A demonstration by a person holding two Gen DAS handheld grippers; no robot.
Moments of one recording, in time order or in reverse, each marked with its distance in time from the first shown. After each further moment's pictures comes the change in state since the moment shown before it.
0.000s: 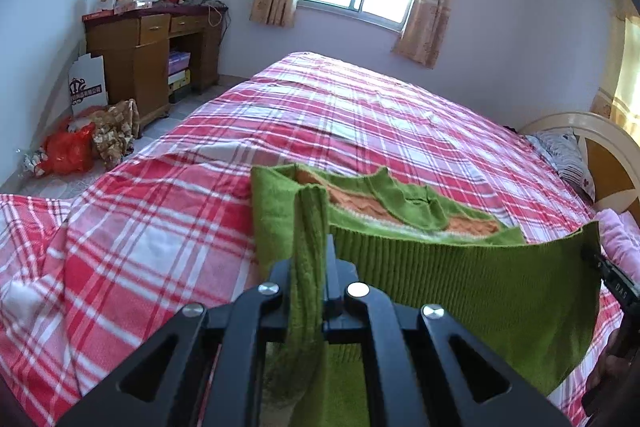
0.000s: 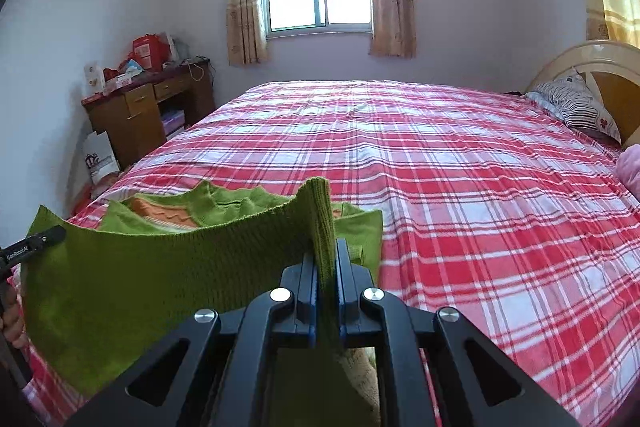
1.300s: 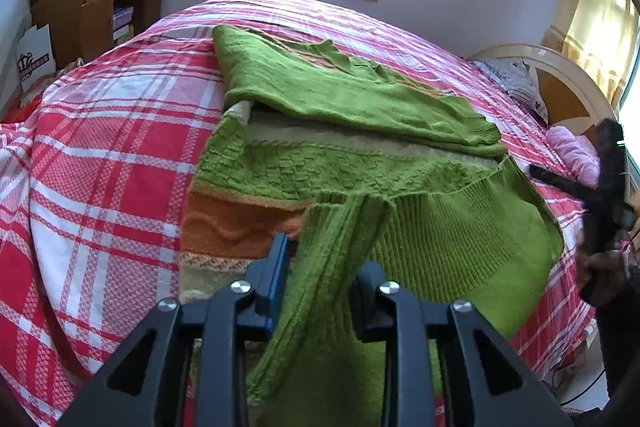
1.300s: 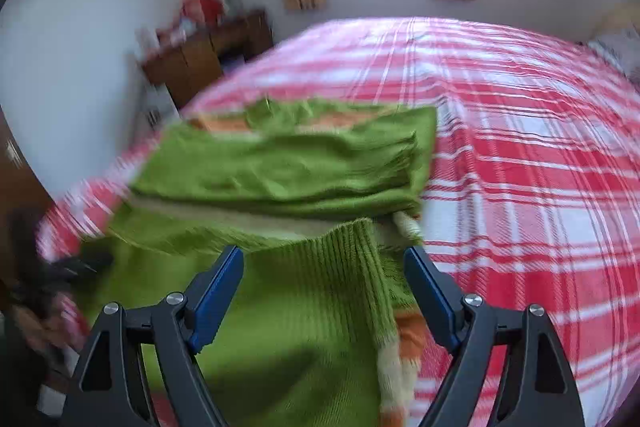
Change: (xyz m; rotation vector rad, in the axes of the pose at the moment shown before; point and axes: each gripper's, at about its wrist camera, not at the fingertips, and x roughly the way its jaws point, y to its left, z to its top) left arm -0.035 0.016 -0.112 0.109 0.230 -0.194; right arm 0.003 -0.008 -0.072 -0.042 0.236 0.264
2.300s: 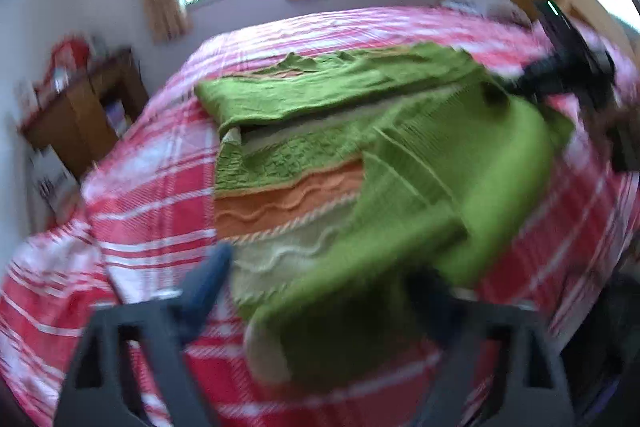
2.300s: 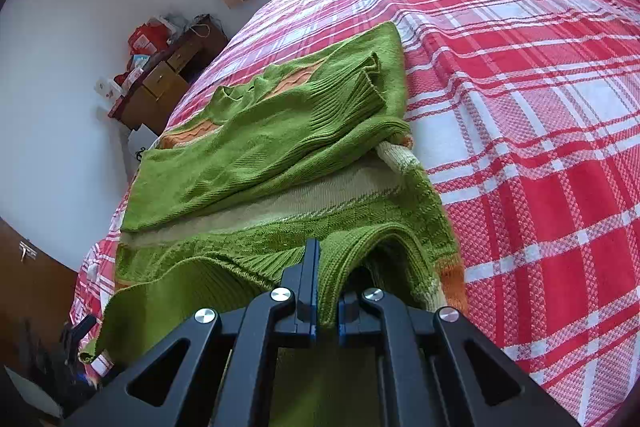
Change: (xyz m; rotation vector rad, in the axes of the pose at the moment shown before) left arm -0.026 -0.033 -0.024 0.373 -0.039 0.152; right arm 0.031 -0.032 -0.017 0.374 0.081 0.080
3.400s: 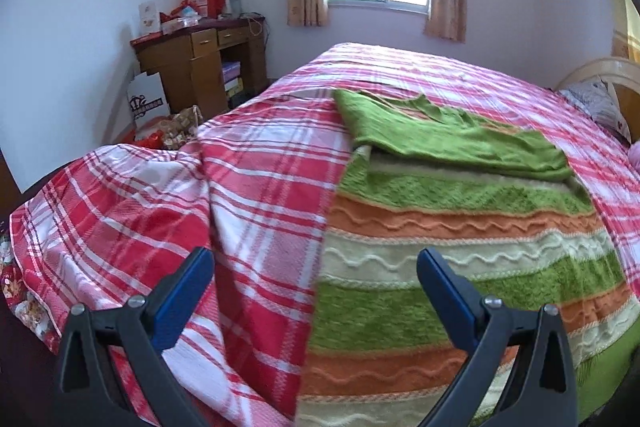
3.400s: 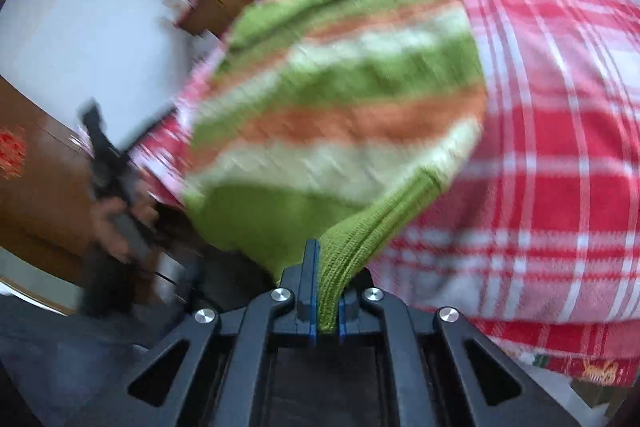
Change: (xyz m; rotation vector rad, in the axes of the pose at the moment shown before) left arm -0.058 0.026 -0.016 -0.391 -0.095 0.329; right arm -0.131 0.015 -0.166 -0.133 0.231 0.232
